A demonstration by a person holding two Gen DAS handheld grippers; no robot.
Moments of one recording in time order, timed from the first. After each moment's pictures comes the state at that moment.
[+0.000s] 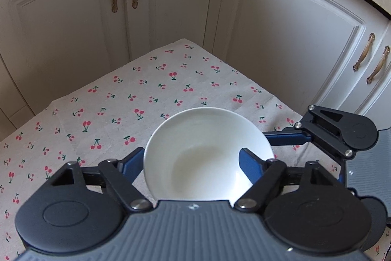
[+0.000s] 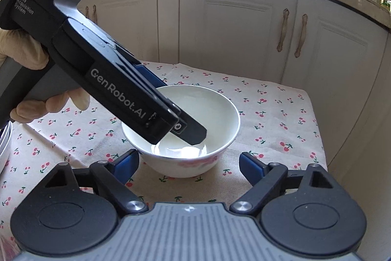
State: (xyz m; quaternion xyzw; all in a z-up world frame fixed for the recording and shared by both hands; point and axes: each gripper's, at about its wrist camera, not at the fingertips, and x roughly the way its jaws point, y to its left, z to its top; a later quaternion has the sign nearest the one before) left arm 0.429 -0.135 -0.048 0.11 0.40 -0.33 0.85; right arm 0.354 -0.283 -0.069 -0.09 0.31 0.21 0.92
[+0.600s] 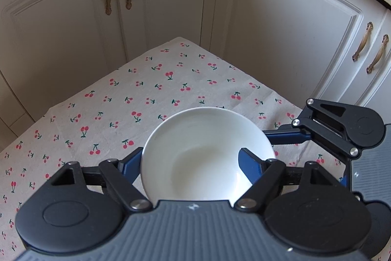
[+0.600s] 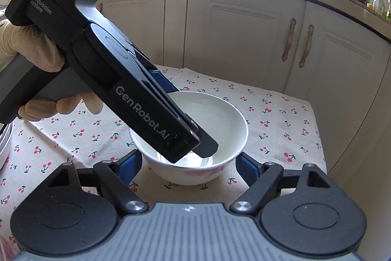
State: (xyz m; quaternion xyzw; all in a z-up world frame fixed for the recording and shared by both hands) left arm 0.430 -0.140 -0.051 0.13 0.40 -0.33 0.84; right arm 0.352 -0.272 -0.064 -0.11 0.30 0.21 0.92
